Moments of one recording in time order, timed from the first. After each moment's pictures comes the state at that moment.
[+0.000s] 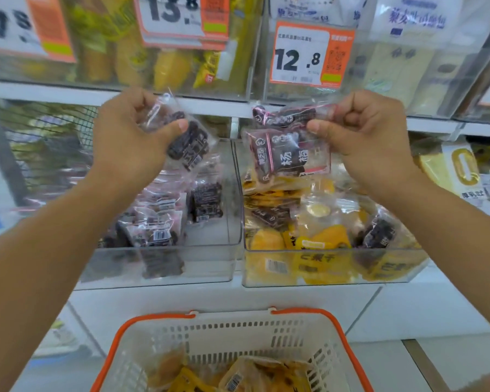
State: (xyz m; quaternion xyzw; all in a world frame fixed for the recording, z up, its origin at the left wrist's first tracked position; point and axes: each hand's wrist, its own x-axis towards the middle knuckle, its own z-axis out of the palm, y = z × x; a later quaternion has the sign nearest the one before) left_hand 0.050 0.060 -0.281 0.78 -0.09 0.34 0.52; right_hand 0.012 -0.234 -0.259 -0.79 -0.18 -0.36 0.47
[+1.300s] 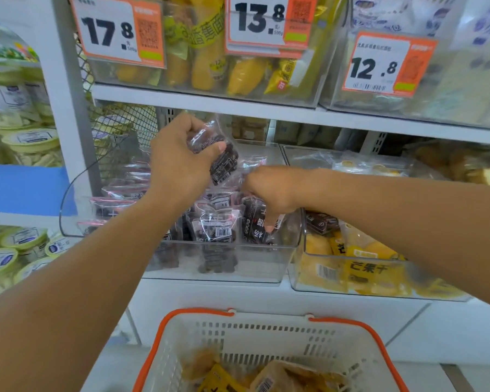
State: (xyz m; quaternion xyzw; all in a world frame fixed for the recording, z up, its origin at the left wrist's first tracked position) left_hand 0.046 0.094 -0.306 0.78 -0.06 0.32 0.53; right_hand 0.082 -0.077 -0.297 -0.93 -0.31 0.05 -0.17
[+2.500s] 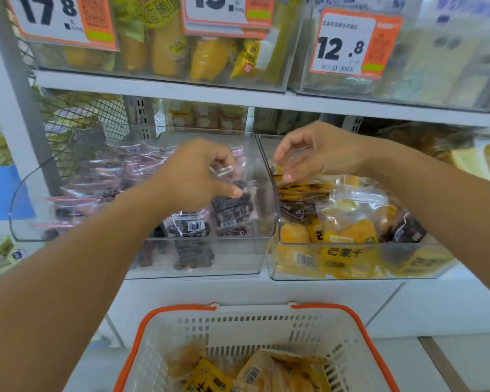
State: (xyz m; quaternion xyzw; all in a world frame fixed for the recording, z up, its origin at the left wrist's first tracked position) left_hand 0.040 0.062 -0.305 0.90 -0.22 0.08 0.37; right_hand 0.060 -0.191 -0.260 -0.92 -0.18 0.07 0.33
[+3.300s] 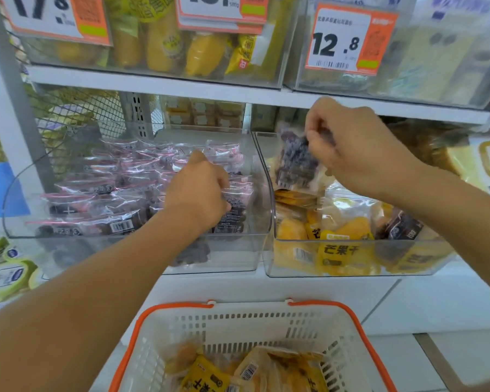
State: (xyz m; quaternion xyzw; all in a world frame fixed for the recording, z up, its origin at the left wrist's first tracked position) left_hand 0.038 0.040 -0.340 0.96 -0.10 0.14 0.23; right_hand -0.010 -0.180 -0.253 -0.94 -0.20 -0.25 0.11
